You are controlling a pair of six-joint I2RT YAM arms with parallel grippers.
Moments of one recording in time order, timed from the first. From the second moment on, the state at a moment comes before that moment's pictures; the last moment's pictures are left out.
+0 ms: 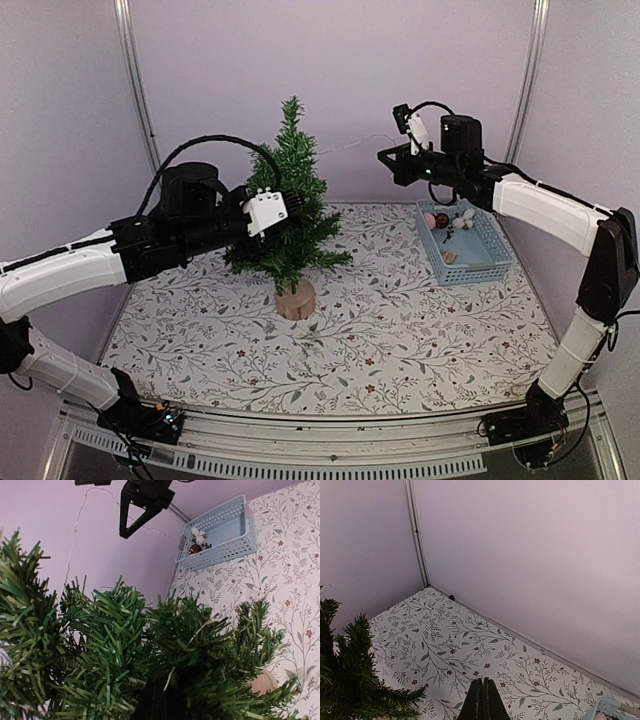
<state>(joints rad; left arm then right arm) -0.88 1.28 1.10 -0.09 -0.14 0.84 0.51 1.72 1.52 0.01 -0.25 -0.01</state>
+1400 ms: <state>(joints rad) -0.85 1.32 1.11 -0.12 -0.09 0.78 0.59 1.64 1.16 0.07 -0.29 0.02</state>
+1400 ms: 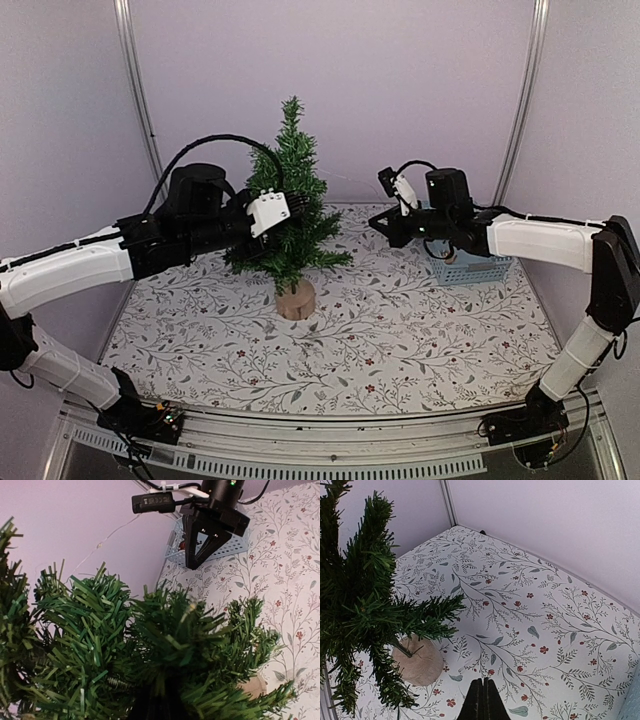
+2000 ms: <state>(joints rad) -0.86 1.14 1.05 -0.14 -0.08 0.74 0.60 1.64 1.18 0.05 -0.30 0.02</state>
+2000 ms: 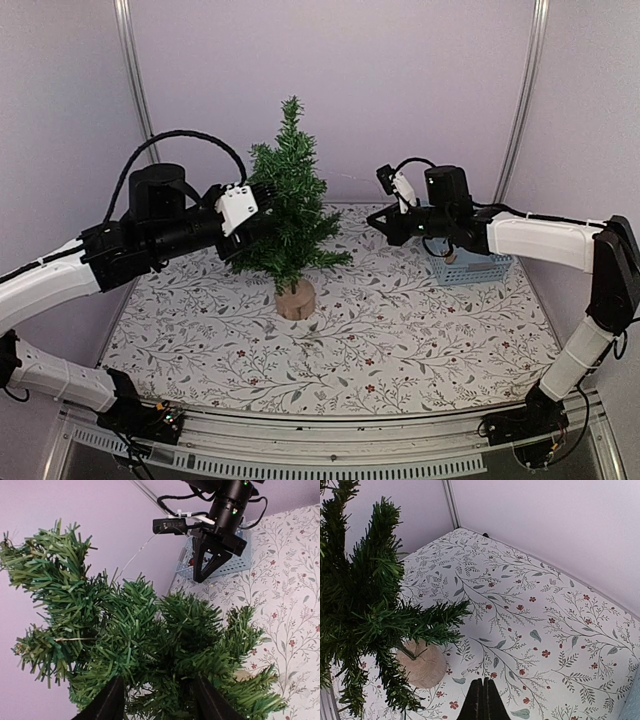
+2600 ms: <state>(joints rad) -1.10 0.89 0.74 0.01 -0.23 0.68 0.61 1.64 1.19 0.03 -0.32 0.01</state>
